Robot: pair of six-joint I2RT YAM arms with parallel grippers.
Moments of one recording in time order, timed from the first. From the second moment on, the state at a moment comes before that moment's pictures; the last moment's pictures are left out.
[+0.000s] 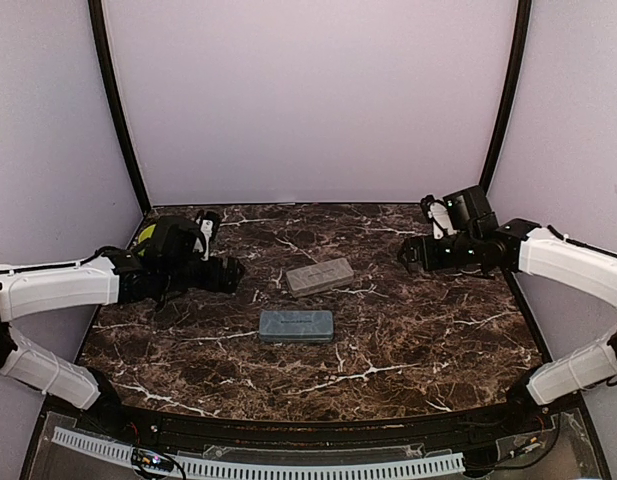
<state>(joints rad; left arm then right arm) -0.67 1.28 0.78 -0.15 -0.22 -0.30 0.53 1.28 0.95 -0.42 0.06 0.25</state>
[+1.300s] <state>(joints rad) -0.48 0.91 0.57 0.11 -0.36 -0.16 0.46 0.96 0.78 -0.19 0.41 0.21</state>
